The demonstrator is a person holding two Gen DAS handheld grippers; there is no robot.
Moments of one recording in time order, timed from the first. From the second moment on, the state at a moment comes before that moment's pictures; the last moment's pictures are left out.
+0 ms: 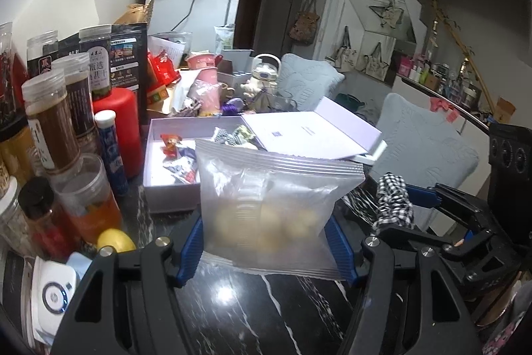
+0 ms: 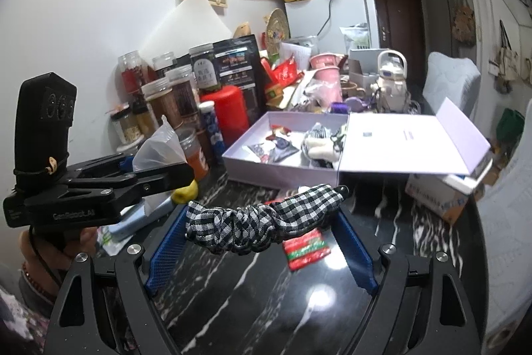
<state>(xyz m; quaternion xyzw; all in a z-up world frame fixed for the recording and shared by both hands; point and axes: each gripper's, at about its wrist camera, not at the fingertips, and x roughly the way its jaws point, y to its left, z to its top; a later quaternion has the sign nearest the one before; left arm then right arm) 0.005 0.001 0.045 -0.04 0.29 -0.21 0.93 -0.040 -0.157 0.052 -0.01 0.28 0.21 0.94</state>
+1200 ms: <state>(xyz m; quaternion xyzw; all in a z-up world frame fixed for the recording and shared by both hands) 0.181 -0.012 0.086 -0.04 0.25 -0.17 0.95 0.138 -0.176 0.109 -0.04 0.24 0.19 0.95</state>
